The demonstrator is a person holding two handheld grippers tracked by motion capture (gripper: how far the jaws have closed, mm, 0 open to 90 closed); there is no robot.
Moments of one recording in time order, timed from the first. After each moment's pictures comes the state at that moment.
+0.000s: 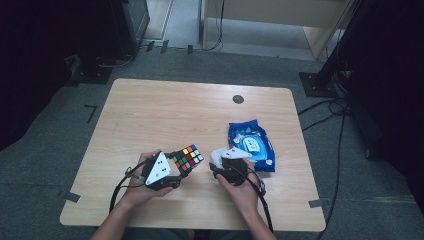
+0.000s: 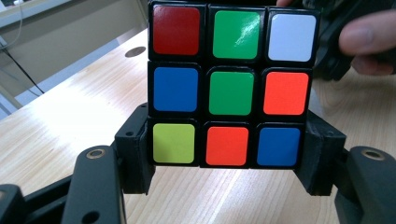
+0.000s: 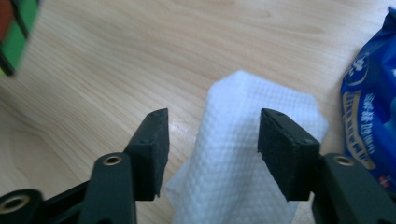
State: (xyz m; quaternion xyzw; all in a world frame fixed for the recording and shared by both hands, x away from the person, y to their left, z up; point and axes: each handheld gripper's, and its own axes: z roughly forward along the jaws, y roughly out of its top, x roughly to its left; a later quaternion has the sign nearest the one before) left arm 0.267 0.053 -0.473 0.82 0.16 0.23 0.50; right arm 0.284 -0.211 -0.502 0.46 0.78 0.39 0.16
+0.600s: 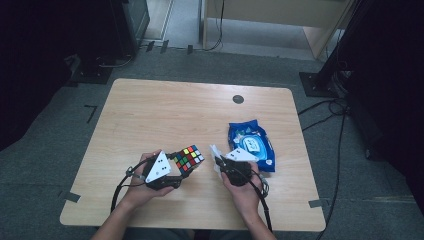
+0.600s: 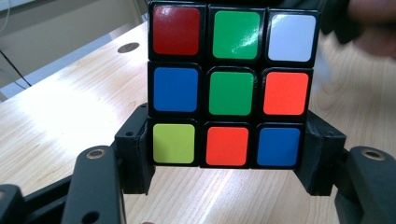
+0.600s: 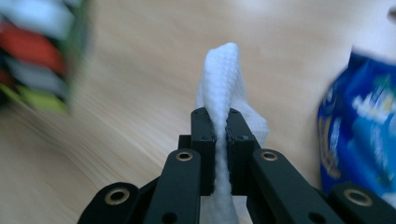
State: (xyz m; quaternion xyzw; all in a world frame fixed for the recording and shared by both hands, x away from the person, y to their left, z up) left arm 0.269 0.051 -0.474 0.82 0.17 0.21 0.50; right arm 0.267 -0.216 -0.472 0.45 0.75 0.45 0.19
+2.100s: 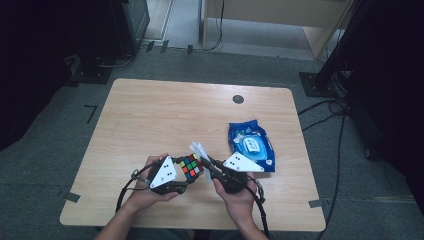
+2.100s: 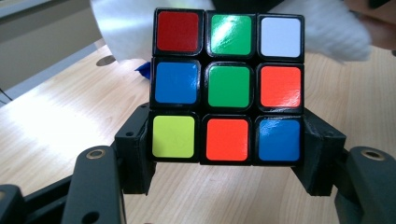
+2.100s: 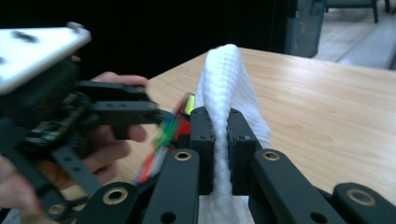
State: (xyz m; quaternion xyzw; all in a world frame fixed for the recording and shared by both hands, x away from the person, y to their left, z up) left arm 0.256 0.037 -0.471 0.82 0.14 0.20 0.51; right arm 0.236 -0.196 -0.439 0.38 0.71 0.58 0.16
